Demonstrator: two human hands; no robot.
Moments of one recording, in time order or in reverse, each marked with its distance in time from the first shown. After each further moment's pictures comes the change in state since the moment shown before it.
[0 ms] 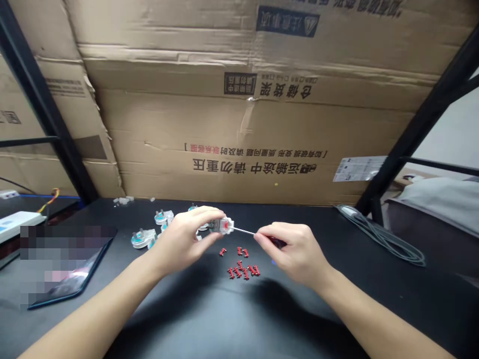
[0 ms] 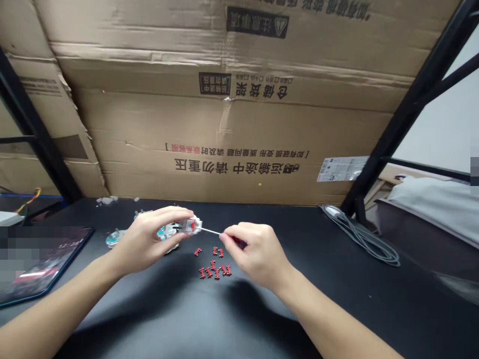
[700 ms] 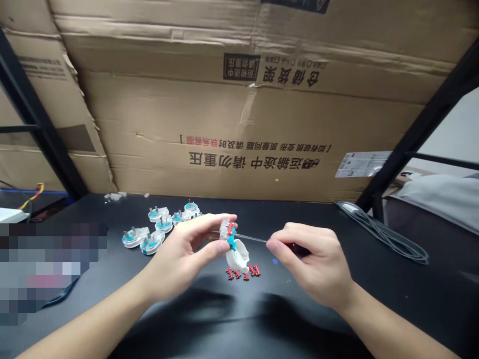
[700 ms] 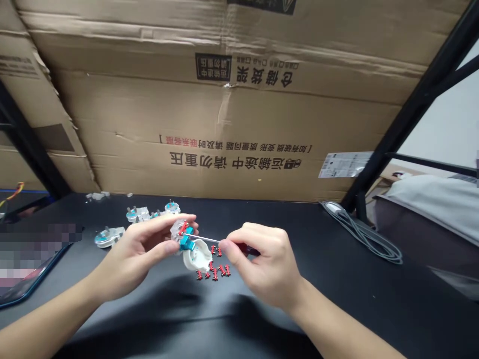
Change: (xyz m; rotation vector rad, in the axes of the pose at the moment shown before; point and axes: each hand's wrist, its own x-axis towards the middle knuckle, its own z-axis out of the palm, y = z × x) left_hand -0.012 0.020 0.014 -0.819 -0.045 -0.302; right_hand -0.005 -0.022 -0.009 0.150 0.109 -0.092
